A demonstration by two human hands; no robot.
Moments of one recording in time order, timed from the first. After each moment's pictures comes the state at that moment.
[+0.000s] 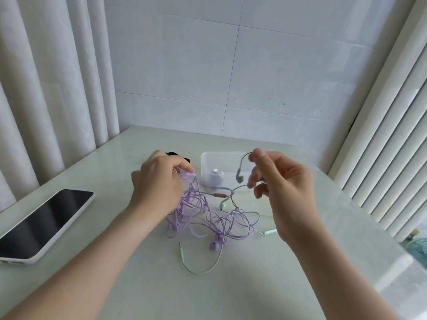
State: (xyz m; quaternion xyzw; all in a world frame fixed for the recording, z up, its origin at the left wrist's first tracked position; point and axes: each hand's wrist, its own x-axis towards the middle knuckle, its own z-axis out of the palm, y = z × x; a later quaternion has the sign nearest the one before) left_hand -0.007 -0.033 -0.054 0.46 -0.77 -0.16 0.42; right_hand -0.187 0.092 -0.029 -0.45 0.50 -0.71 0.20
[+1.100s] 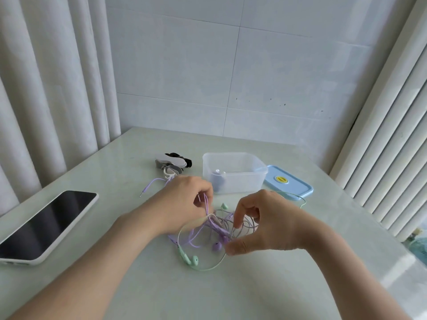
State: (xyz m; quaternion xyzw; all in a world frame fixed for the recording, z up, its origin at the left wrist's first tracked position) left_hand -0.009 -0.026 -0.059 0.28 -0.91 -0.19 0.23; right_hand -0.209 0.099 -0.041 -0.69 0.69 -0.16 0.13
